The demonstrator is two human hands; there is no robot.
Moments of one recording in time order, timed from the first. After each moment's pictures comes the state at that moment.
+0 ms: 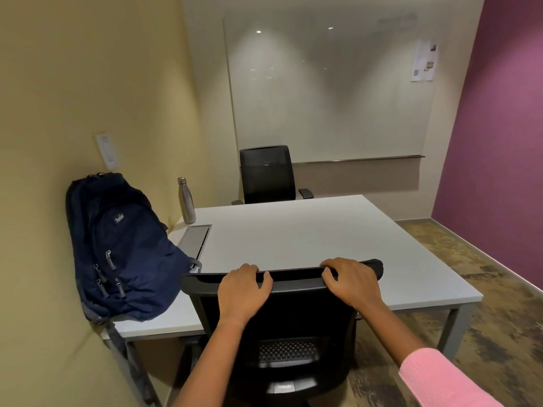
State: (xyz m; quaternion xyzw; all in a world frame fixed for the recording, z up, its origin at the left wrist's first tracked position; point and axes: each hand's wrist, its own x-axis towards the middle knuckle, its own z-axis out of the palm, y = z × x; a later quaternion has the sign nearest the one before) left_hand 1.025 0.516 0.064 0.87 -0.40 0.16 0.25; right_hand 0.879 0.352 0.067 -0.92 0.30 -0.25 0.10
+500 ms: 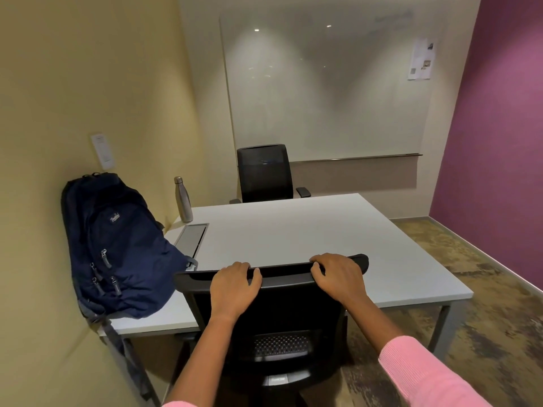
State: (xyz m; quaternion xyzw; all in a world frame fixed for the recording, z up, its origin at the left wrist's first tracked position) left_hand 1.018 0.513 0.068 0.87 -0.40 0.16 0.23; right_hand 0.881 0.345 0.063 -0.91 0.30 -0.26 0.09
